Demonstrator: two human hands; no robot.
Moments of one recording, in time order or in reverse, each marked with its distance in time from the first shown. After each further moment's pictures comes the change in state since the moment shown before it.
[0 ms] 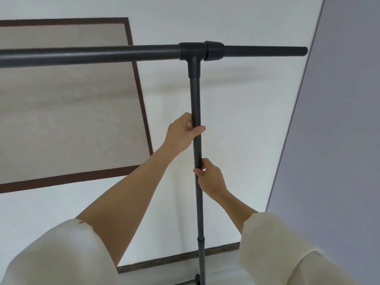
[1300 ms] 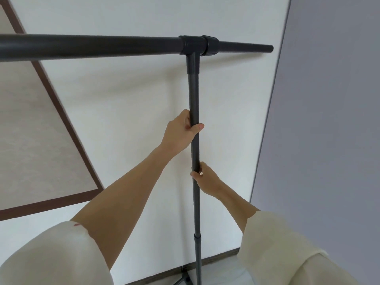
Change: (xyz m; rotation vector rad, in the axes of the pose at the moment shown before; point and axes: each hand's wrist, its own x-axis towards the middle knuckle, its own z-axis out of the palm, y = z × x) left_hand 0.146 0.024 0.164 0.037 -0.063 0.075; right_hand 0.153 0.123 -0.099 0.156 -0.193 0.117
